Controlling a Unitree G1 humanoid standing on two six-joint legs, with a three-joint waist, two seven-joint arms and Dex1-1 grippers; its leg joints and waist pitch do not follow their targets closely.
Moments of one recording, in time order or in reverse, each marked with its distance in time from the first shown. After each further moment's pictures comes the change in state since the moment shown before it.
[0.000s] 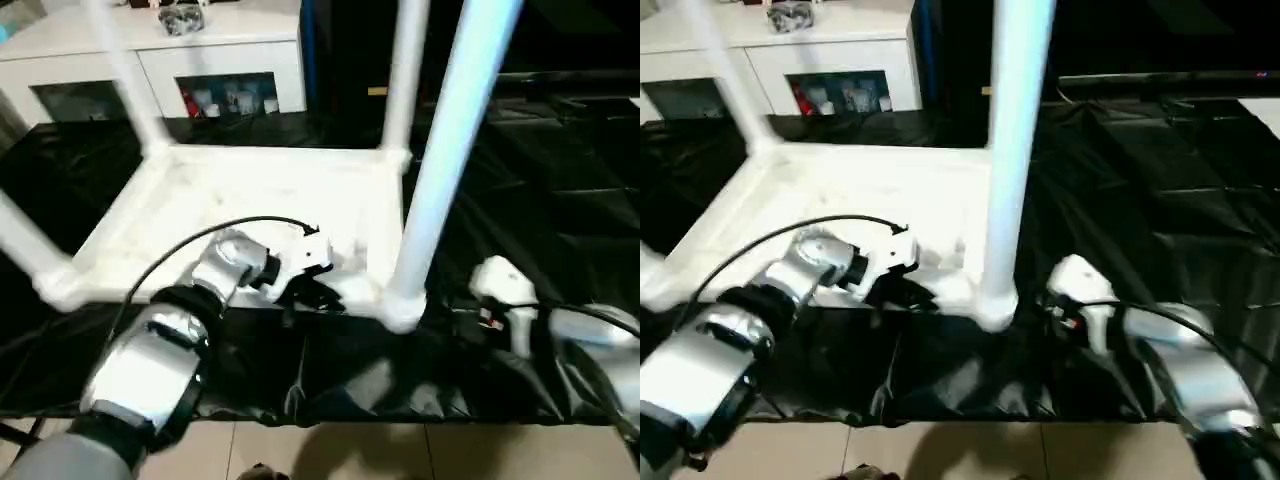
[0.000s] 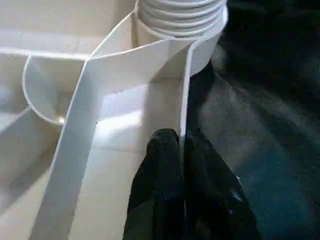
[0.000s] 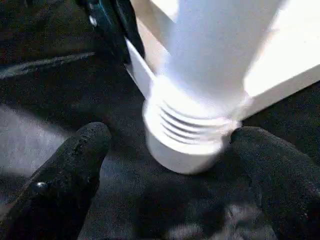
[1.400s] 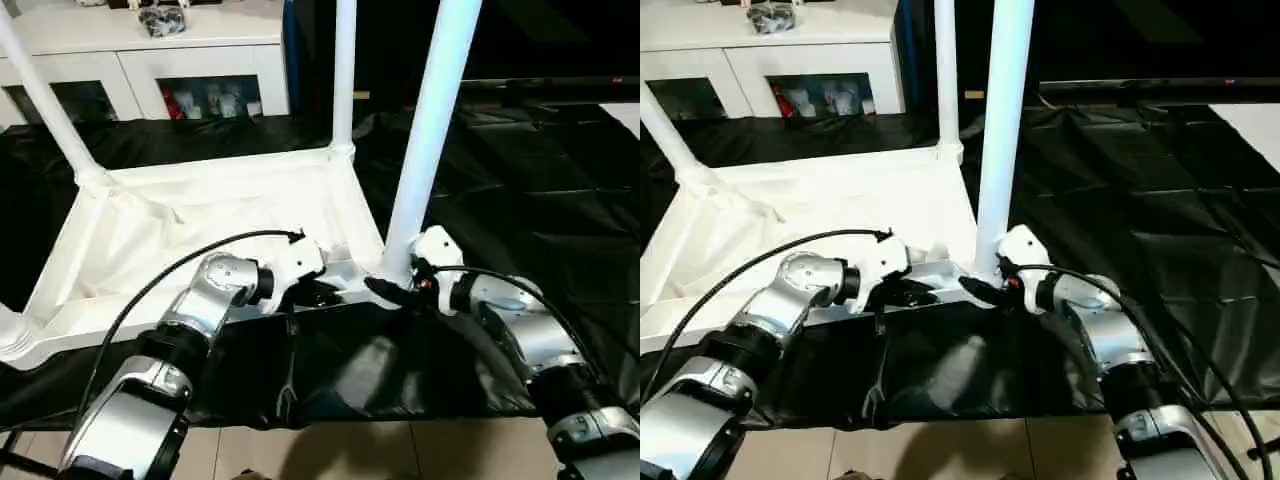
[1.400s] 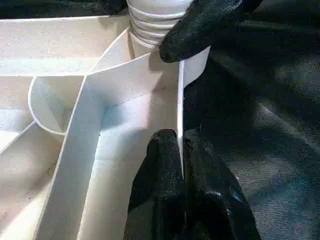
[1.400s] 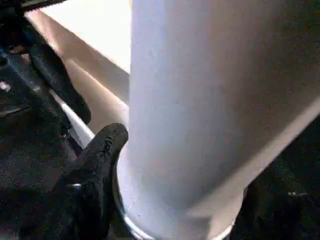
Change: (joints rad) left arm 0.184 0.037 0.044 -0.330 -0.010 0.157 0.103; right arm -0.274 0.272 0.037 0.480 -0.107 -0.237 -0.181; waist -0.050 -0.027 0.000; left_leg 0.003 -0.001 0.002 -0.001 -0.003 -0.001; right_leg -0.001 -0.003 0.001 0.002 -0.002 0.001
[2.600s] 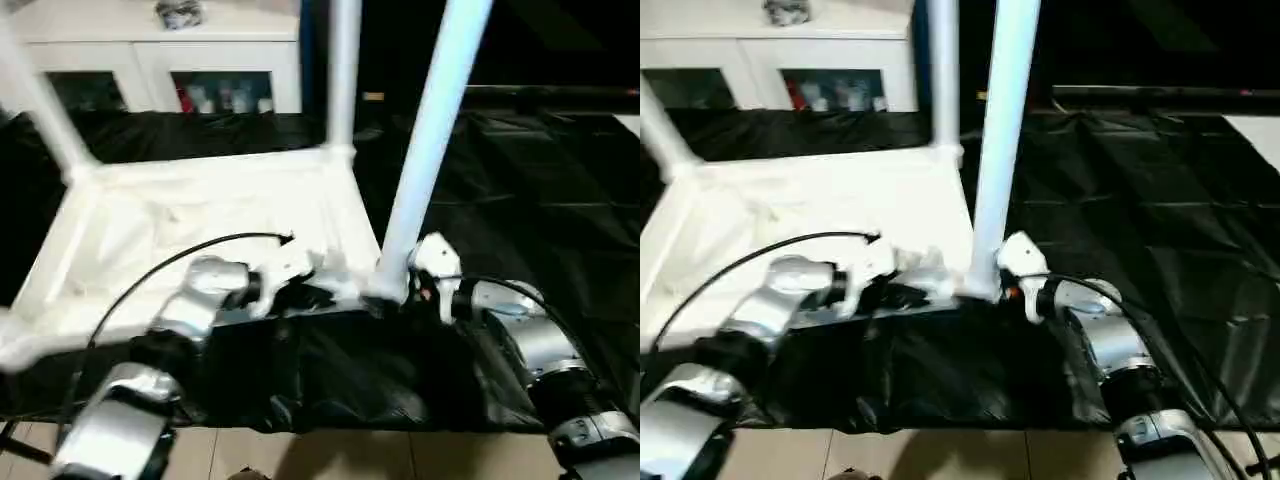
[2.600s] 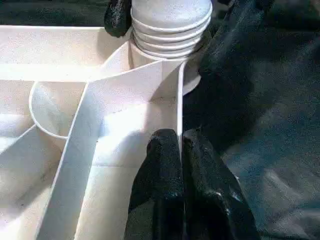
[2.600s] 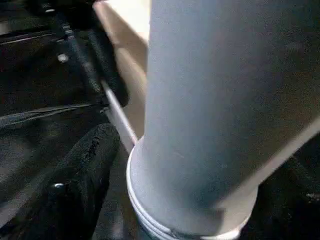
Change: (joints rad) left arm 0.042 0.066 0.011 -0.036 -0.069 -0.046 -0.190; right arm 0.041 -0.048 0.035 -0.048 0.034 -0.041 0.284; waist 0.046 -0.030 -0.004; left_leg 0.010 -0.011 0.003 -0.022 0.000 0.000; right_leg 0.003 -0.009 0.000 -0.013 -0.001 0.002
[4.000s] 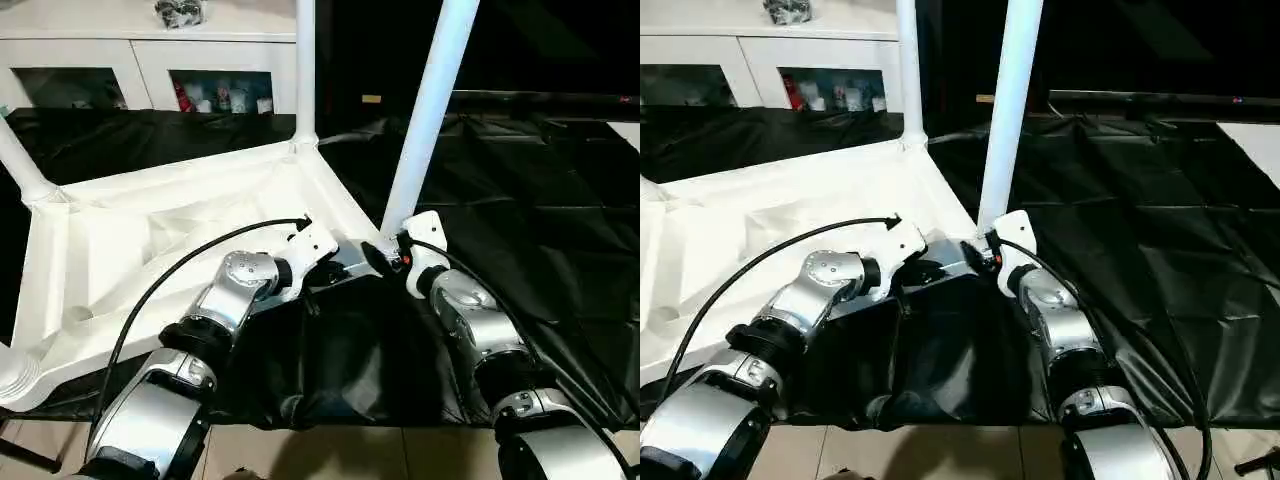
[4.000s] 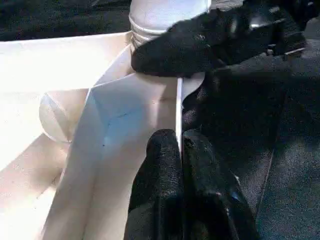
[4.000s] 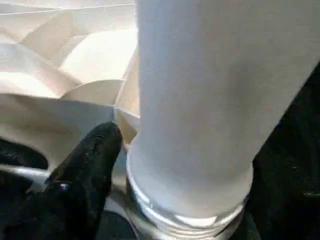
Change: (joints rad) left arm -0.087 -0.152 0.025 0.096 0.095 0.087 0.413; right arm -0.119 0.233 -0.160 0.238 -0.063 0.010 -0.589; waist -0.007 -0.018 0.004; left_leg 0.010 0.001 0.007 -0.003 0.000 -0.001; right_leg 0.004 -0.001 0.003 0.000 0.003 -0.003
